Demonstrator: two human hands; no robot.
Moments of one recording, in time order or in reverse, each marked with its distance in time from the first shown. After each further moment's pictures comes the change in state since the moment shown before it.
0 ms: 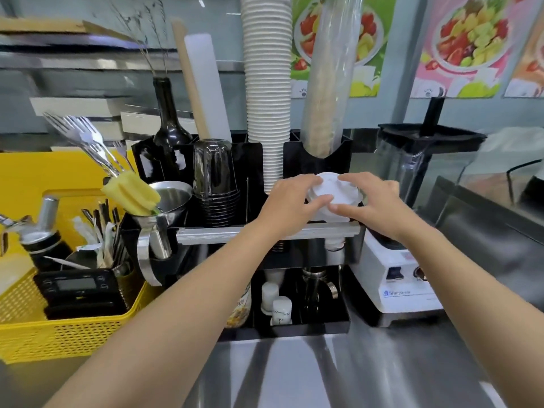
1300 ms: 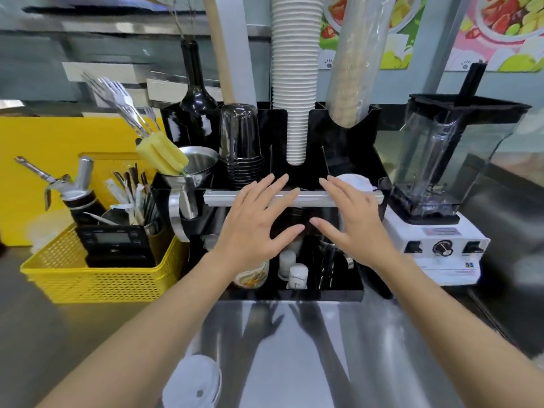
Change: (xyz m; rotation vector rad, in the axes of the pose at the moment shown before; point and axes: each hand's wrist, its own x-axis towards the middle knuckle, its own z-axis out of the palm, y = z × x) left_hand -0.118 -0.049 -0.023 0.455 0.137 0.183; right_hand -0.050 -0.016 0.085 -0.151 0.118 -0.293
